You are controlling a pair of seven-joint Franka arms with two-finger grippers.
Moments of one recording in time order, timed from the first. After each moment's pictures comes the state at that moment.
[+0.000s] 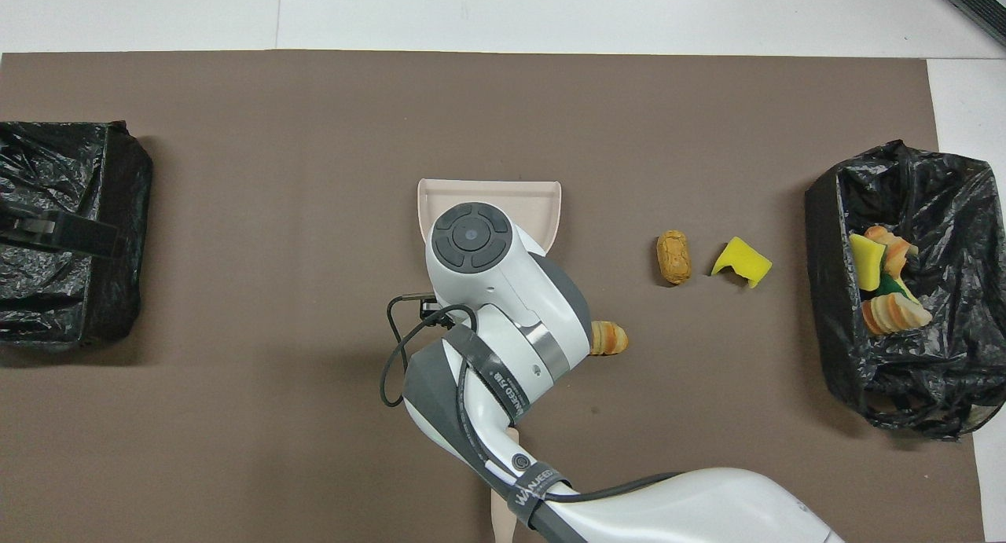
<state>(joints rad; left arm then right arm) -0.01 -0.02 -0.05 -1.54 -0.02 1.54 0.14 0.56 0.45 0.13 -1.57 0.06 1.90 0.66</state>
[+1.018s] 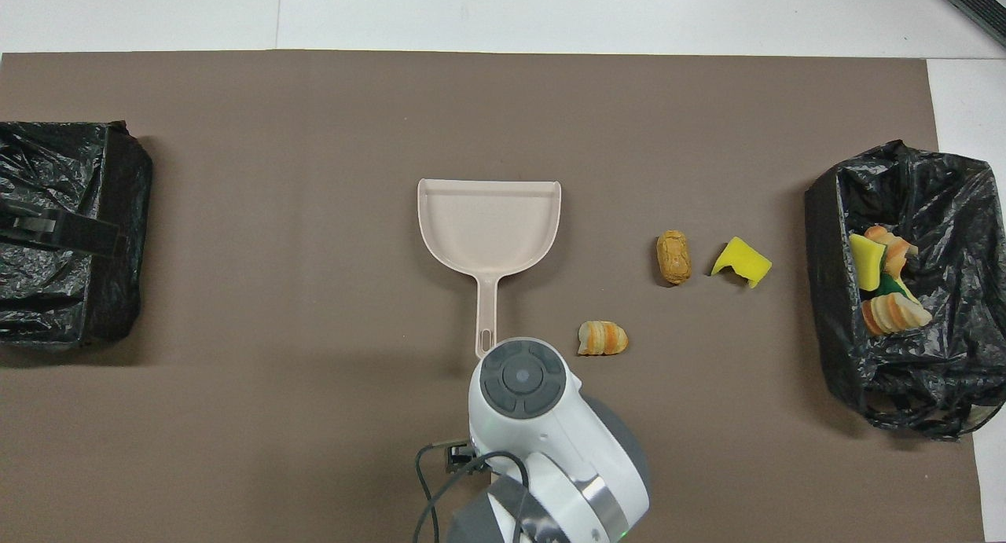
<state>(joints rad) -0.10 -0.02 0.01 -1.54 -0.02 1.53 0.13 0.67 0.04 0.13 -2.14 0.31 1.93 0.58</state>
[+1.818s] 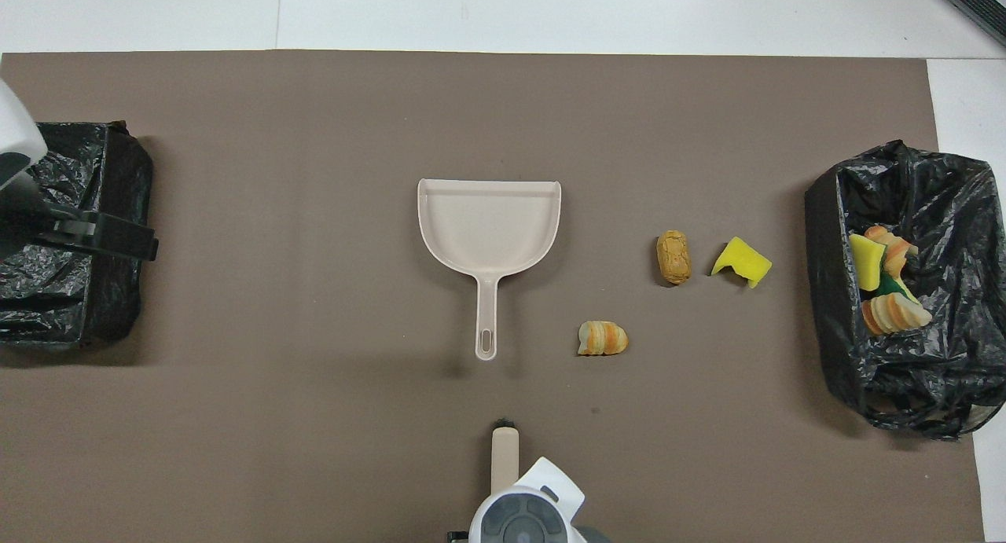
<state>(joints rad) -0.20 -0.03 -0.02 -1.55 -0.02 1.53 0.06 0.89 -0.15 0.13 -2.45 0.37 2.12 0.87</state>
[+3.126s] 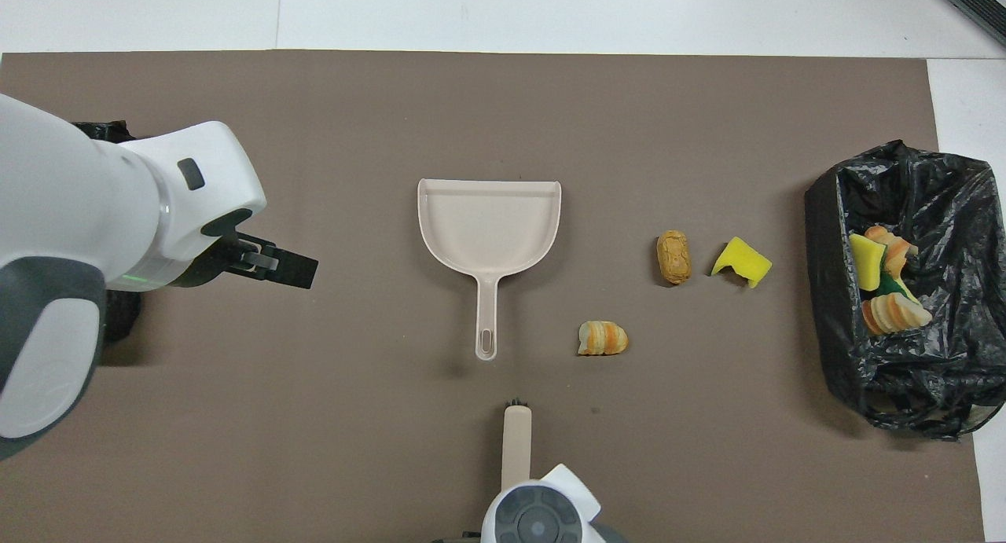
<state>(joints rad) -0.36 -0.03 -0.02 -1.66 -0.05 1.71 -0.03 0.75 -0.15 0.12 -2.34 0.34 1.93 0.79</state>
